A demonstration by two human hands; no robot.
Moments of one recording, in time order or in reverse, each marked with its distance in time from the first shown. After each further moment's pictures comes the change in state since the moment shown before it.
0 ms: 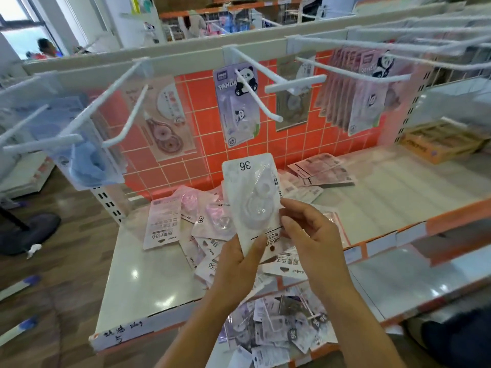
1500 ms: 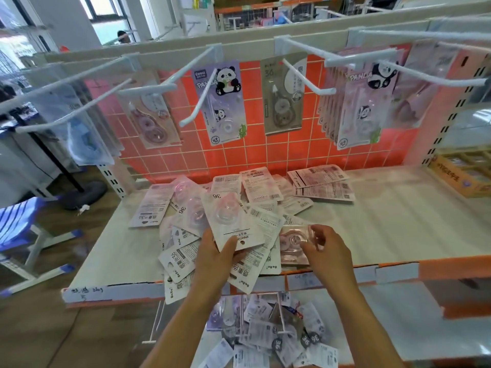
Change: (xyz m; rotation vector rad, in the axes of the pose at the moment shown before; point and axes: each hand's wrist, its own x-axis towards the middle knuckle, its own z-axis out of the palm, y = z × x) left_hand 0.020 -0.015 0.080 -0.134 0.468 -0.253; right_hand 0.084 0.071 -0.127 -0.622 -0.156 0.168
